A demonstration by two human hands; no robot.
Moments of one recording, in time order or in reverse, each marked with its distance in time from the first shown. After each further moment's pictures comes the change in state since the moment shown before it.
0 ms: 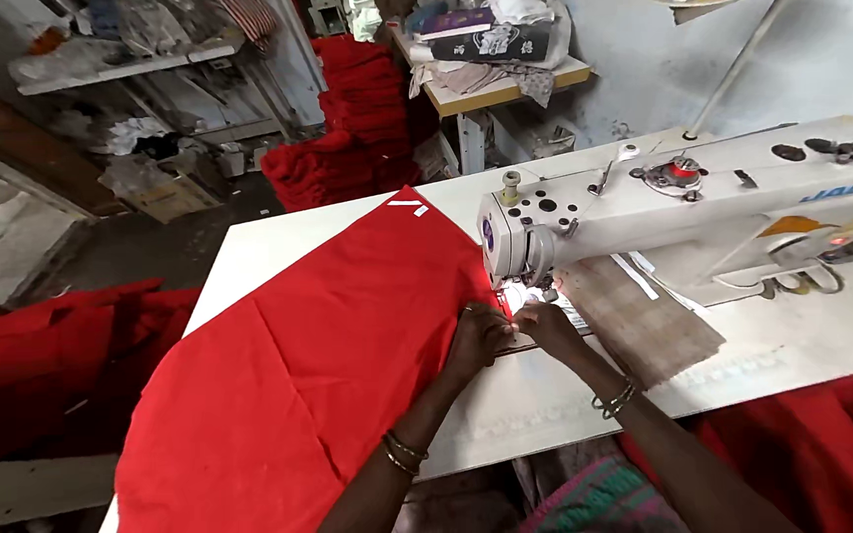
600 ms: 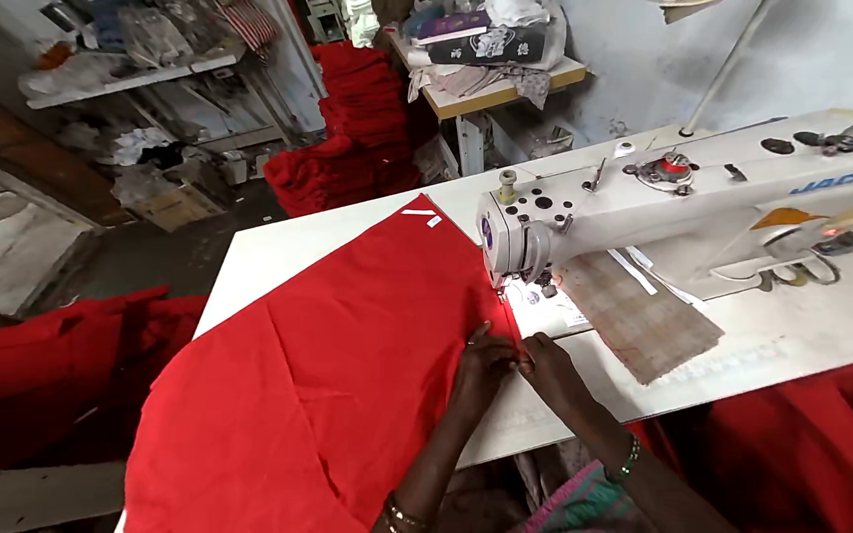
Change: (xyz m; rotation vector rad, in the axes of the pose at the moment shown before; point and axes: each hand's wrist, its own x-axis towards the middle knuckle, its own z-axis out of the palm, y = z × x) left_hand -0.049 0.023 0.007 -0.030 0.001 -0.065; right_hand -0.059 -0.015 0.048 -0.160 0.321 -0.119
